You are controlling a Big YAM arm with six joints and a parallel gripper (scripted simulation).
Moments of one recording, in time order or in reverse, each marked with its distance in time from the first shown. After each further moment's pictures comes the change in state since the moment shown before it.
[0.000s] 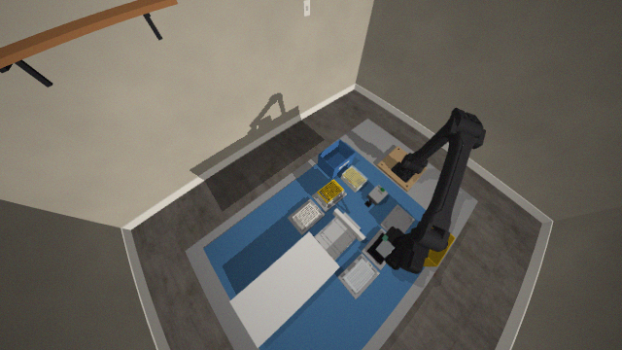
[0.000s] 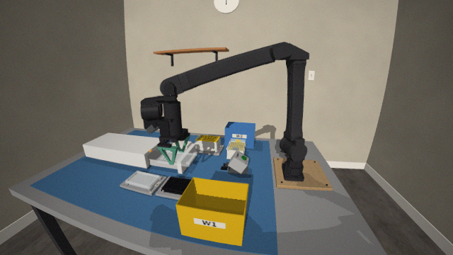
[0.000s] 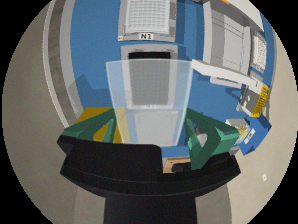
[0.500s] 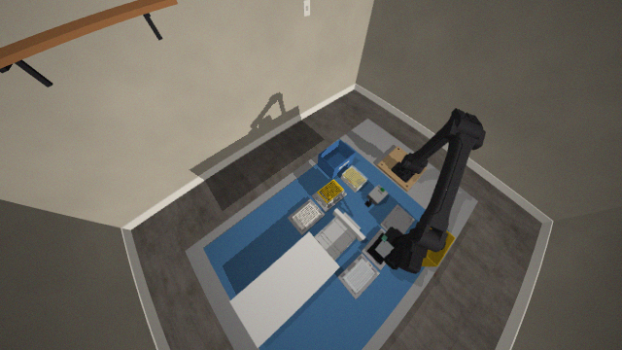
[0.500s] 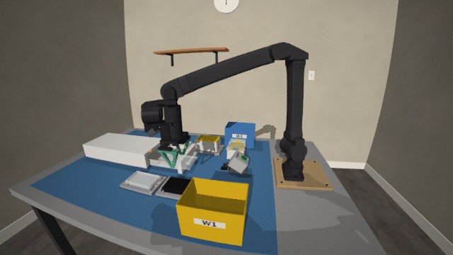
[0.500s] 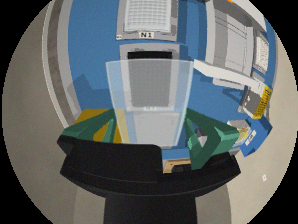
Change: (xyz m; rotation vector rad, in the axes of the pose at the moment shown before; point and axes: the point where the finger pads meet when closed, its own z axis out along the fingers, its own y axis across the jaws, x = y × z) arm 0.002 0.001 0.012 0.001 0.003 -0.003
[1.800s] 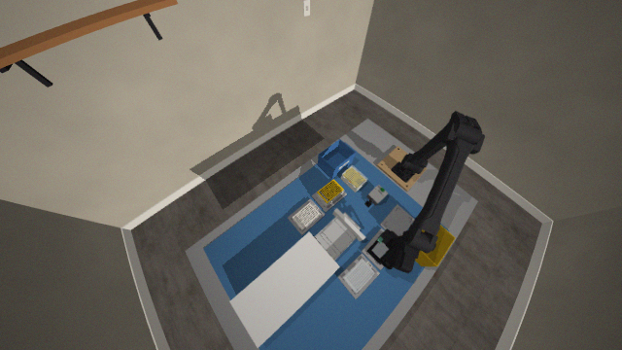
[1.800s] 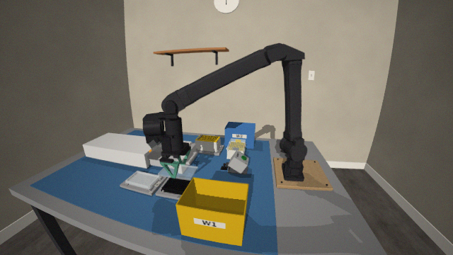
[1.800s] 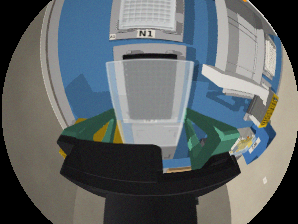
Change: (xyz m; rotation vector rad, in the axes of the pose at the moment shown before) arm -0.002 0.000 0.043 -0.002 -0.005 -0.001
